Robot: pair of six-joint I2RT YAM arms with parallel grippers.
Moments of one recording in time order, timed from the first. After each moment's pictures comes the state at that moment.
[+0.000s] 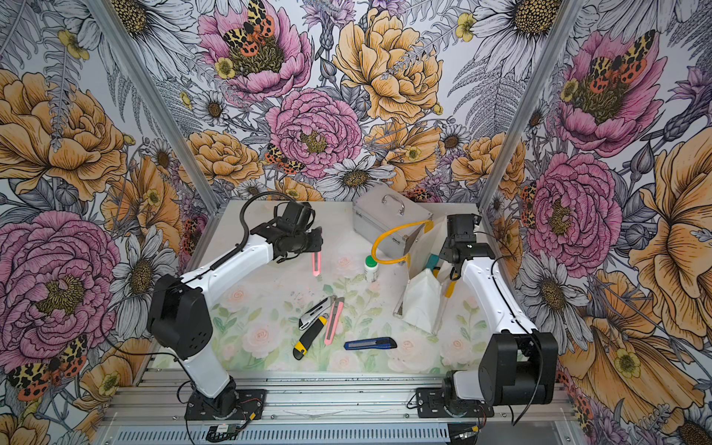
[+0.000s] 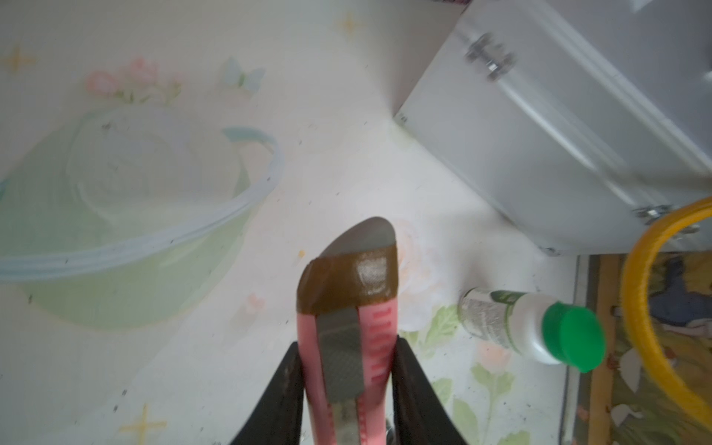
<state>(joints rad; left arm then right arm) -0.54 1.81 1.60 -0.63 -0.07 -0.40 -0.01 1.37 1.14 -0.69 0.32 0.41</state>
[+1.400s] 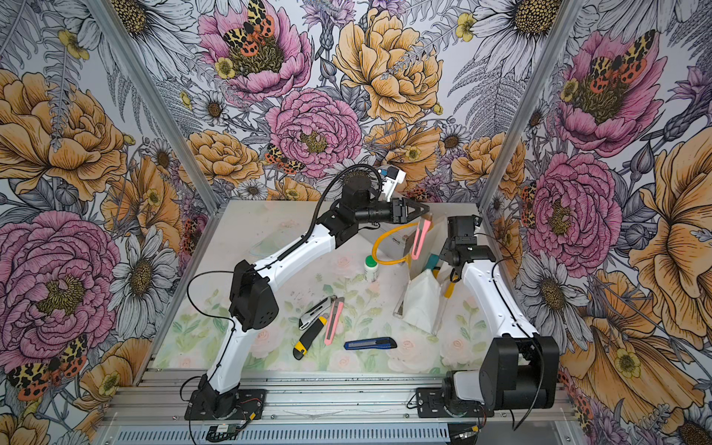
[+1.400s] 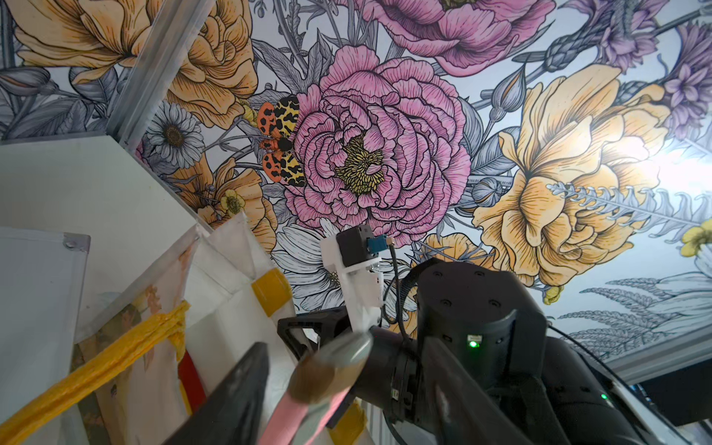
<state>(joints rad) -0.77 2.26 2.23 -0.07 0.65 -0.76 -0.01 1.35 1.12 -0.67 0.32 0.42</state>
